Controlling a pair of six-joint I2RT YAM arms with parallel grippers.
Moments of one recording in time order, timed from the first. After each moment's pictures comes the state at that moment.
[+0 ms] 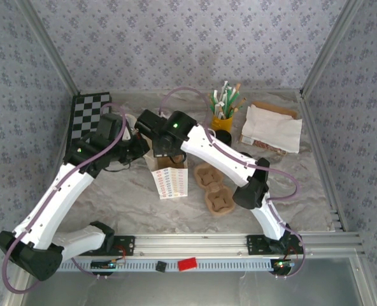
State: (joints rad) left arm -0.50 1.09 1.23 -0.92 0.14 -0.85; right arm 1.05 2.15 2.42 -1.49 0.29 0.89
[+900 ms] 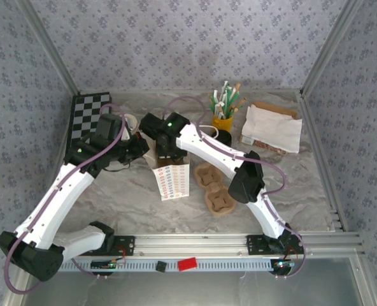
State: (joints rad) left arm -0.48 1.08 1.20 -0.89 0.18 -0.85; right arm 0.97 2.23 2.30 -1.41 0.22 0.87
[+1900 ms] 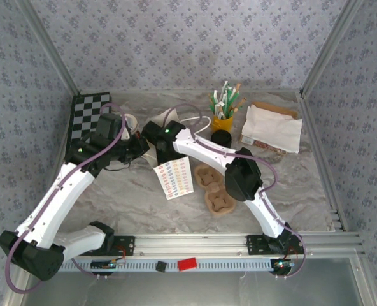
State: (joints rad) left arm -0.46 1.09 1.19 -0.87 0.19 -0.85; right arm 0.96 2.26 2.13 -1.25 0.14 0.86
